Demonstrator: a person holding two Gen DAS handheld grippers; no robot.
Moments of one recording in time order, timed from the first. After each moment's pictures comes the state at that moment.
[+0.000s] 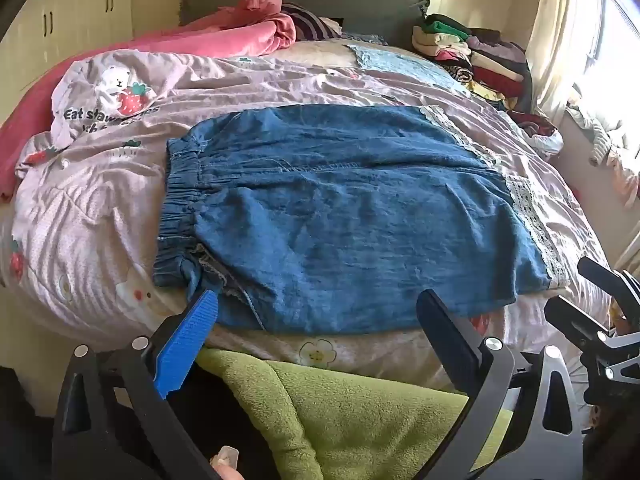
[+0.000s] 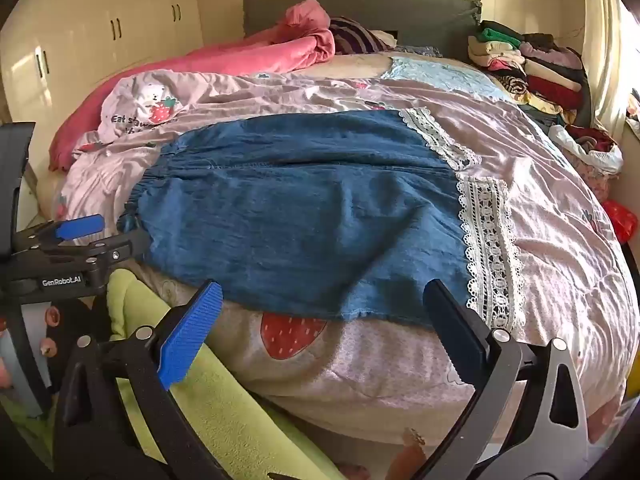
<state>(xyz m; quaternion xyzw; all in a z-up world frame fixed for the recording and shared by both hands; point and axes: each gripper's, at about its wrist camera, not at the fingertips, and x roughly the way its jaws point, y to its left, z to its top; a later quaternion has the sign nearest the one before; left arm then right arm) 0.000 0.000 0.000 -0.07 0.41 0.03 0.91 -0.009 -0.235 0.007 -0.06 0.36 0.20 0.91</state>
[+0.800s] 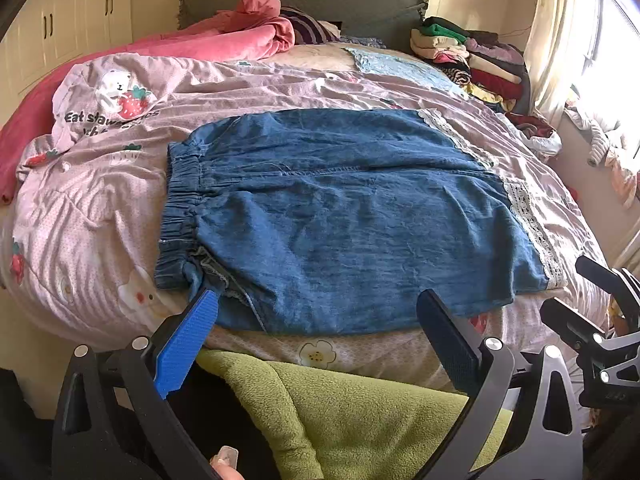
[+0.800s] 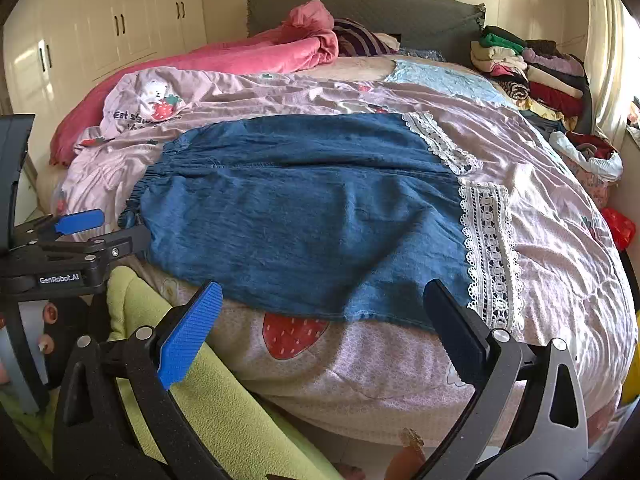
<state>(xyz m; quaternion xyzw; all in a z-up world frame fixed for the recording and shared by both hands) 0.000 -0.002 0.006 -0.07 0.41 0.03 0.91 -0.010 -0.230 0.009 -0.06 0.37 0.19 0.91</state>
